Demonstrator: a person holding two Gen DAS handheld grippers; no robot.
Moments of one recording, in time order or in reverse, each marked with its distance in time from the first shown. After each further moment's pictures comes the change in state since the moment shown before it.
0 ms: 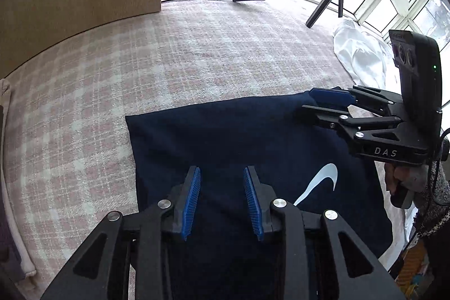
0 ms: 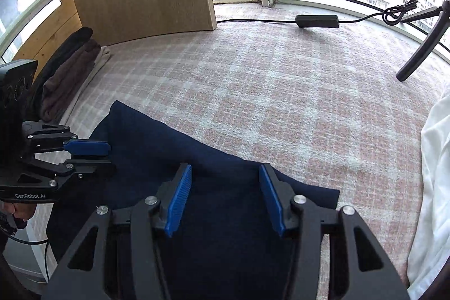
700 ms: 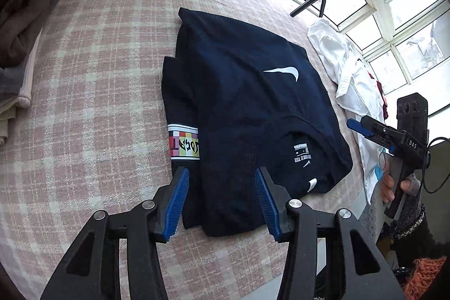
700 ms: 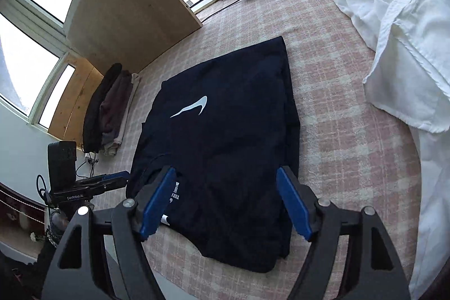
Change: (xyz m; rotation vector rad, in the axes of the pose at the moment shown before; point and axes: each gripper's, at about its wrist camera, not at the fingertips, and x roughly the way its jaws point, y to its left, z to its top) left arm -0.069 0.026 -0.147 -0.136 0.052 -0.121; right arm -0.114 0.005 -0.159 0.409 -0.005 0.173
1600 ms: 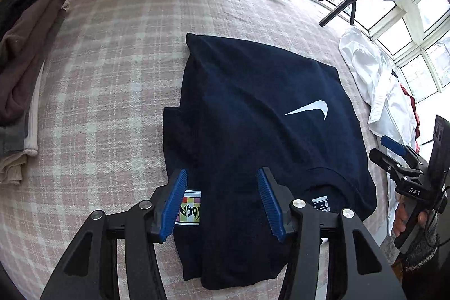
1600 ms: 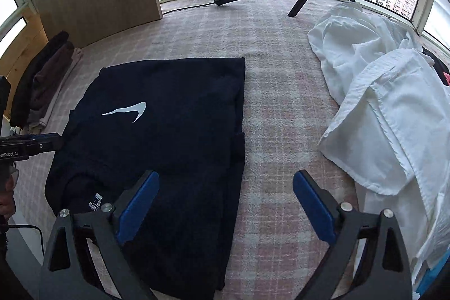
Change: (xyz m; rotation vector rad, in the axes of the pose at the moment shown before) left arm 0.017 -0.027 0.059 -0.042 -0.036 0.142; right arm 0.022 0.021 0.032 -0.189 -0.057 -0.399
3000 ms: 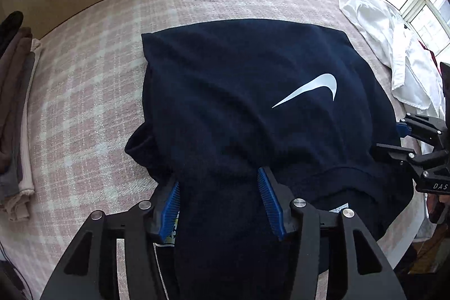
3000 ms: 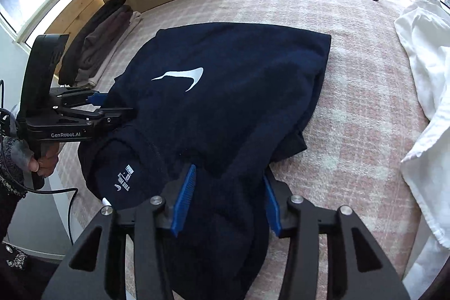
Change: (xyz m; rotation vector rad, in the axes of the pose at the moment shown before) left arm 0.021 -0.044 -0.014 0.177 0.030 0.116; right arm 0.036 0.019 -0.005 -0.192 0.111 0.322
